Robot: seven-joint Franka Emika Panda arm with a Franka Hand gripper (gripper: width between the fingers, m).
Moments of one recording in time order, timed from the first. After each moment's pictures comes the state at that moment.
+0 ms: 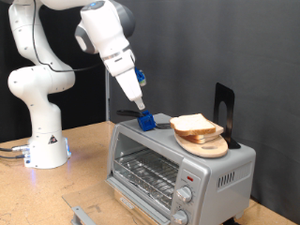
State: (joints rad) arm 0.23 -0.44 -0.02 -2.59 0.51 2.40 -0.38
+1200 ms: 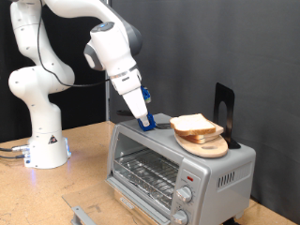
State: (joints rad) arm 0.28 -0.35 -0.01 -2.65 0.56 2.54 -0.40
